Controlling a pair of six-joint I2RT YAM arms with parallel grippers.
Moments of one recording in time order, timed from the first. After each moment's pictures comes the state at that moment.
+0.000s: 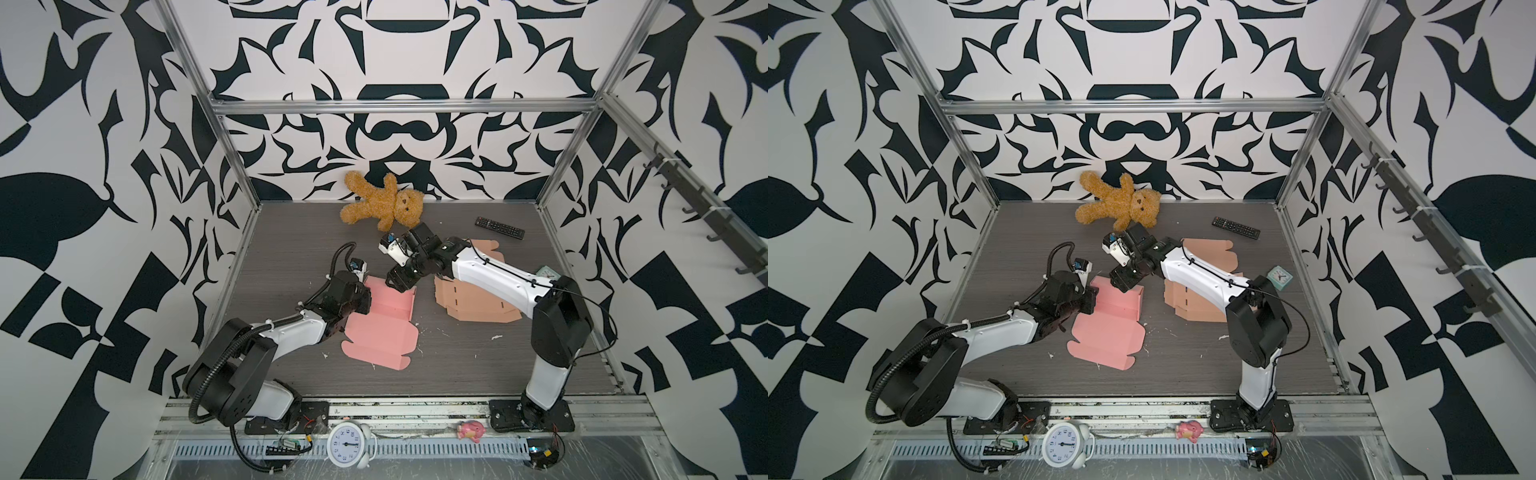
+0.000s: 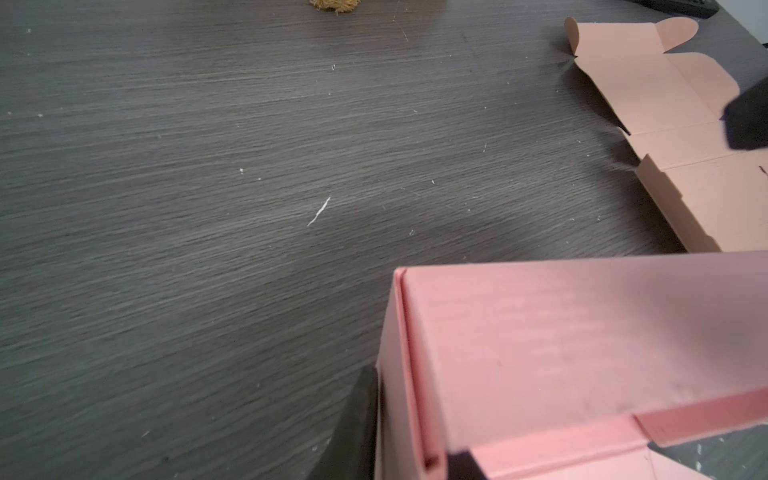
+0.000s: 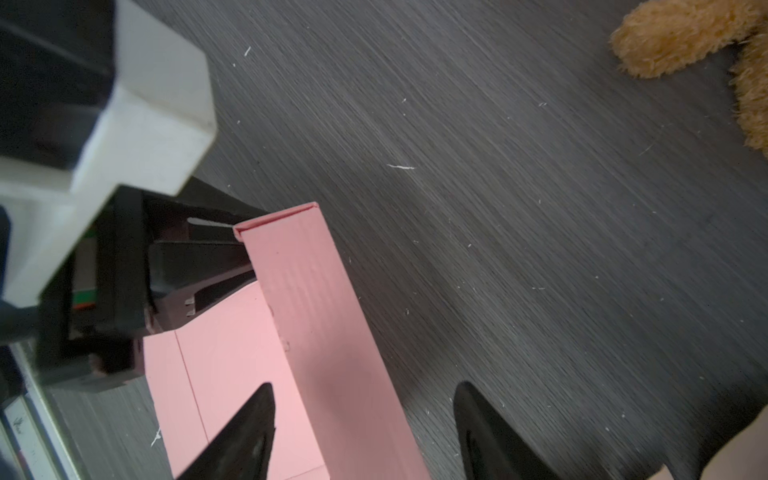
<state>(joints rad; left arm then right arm) -0.57 1.42 0.54 0.23 -0.02 -0.26 0.73 1.83 1.50 -0.66 -0.22 -0.07</state>
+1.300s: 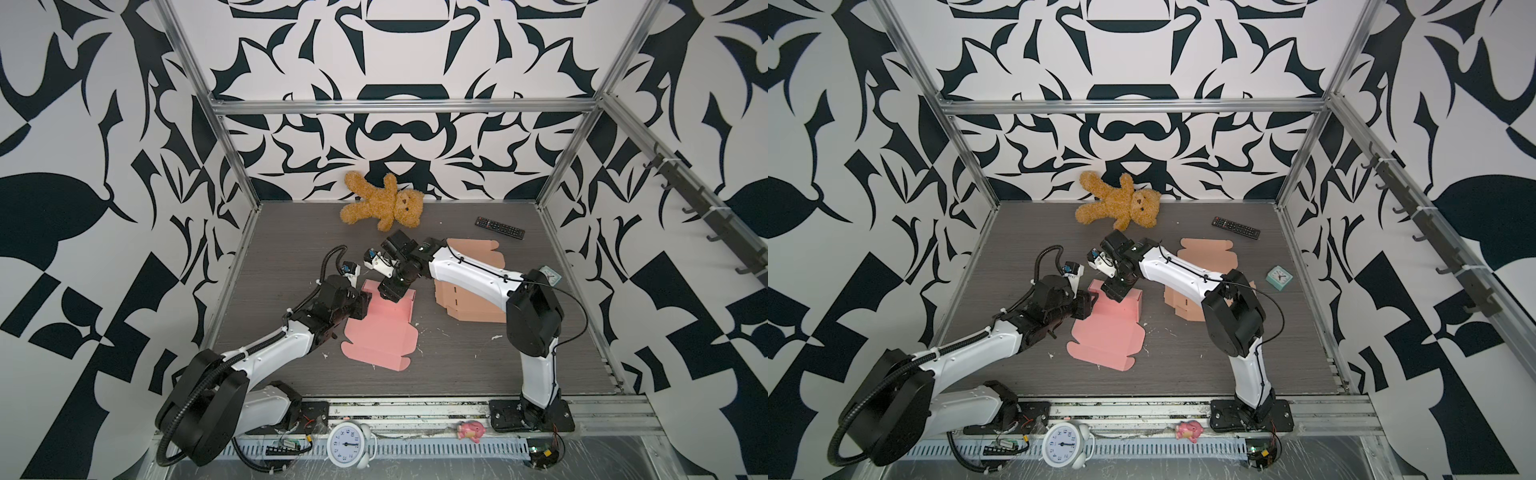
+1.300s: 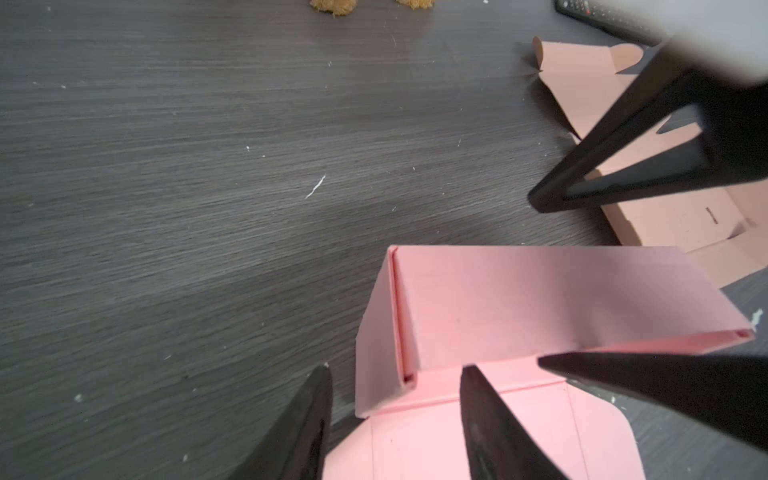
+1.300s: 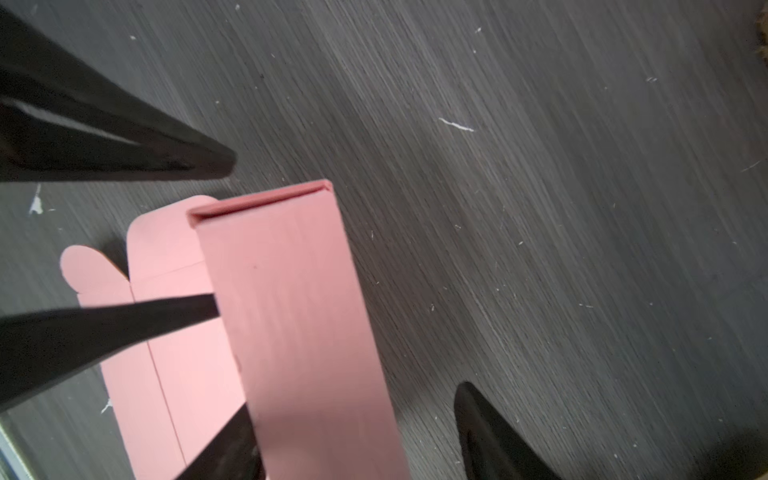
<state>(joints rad) -0.58 1.20 0.50 0.06 0.02 -0.32 0.80 1.99 1.66 -0.83 -0.12 -0.21</state>
